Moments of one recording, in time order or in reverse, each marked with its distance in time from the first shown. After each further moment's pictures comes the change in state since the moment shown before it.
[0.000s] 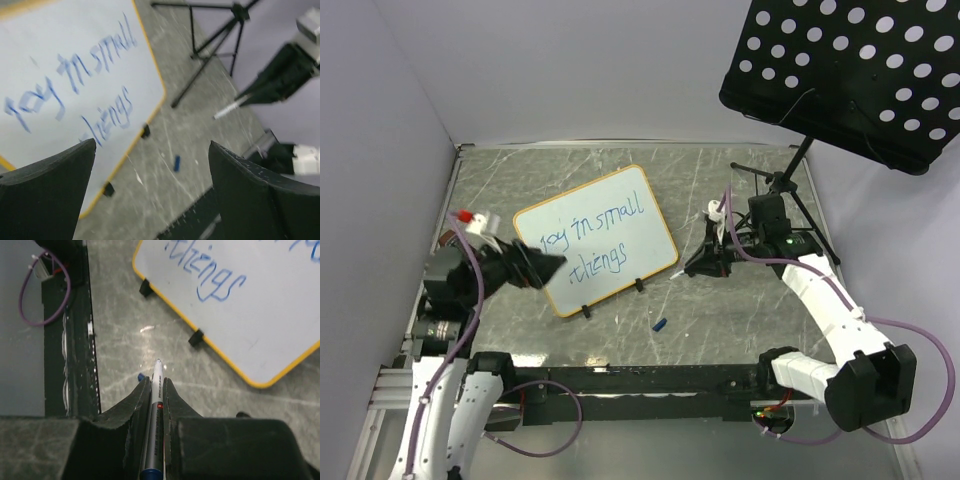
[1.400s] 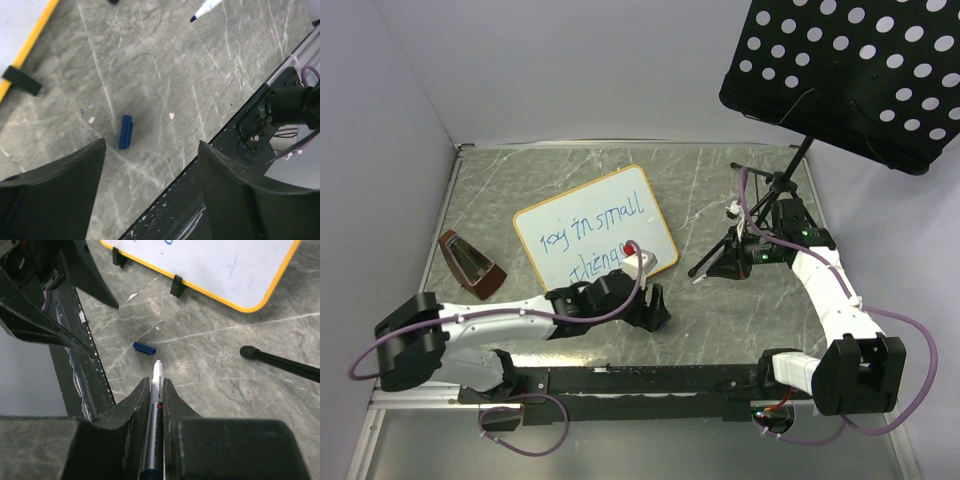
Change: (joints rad) left arm -1.162 0.771 -0.046 0.429 -0.755 -0.215; right arm -0.230 0.055 -0.008 -0.252 0.029 -0.063
